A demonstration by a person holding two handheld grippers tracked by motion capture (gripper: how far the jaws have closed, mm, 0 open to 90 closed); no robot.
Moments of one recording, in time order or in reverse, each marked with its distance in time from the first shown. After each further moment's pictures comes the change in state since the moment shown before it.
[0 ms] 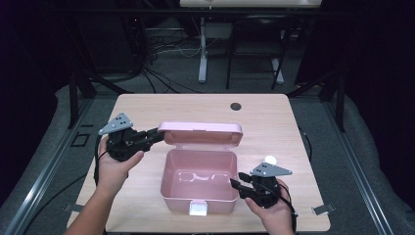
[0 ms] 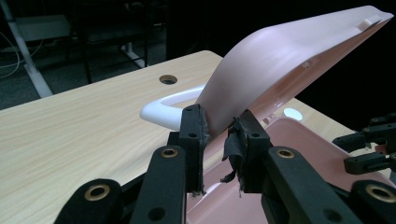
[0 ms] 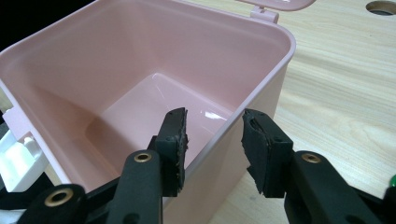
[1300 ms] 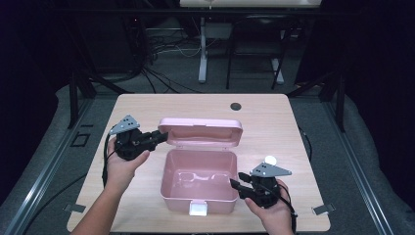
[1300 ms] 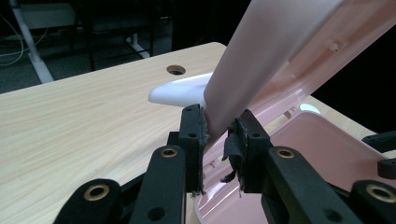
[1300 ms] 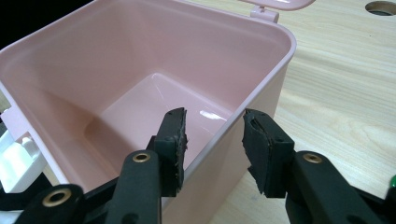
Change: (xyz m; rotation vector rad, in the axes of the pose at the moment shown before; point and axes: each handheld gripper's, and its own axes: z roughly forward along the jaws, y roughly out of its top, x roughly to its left) left arm 0.012 -0.017 0.023 0.020 0.023 -0.031; right arm 0.001 -0.001 0.001 -0.006 -0.004 0.001
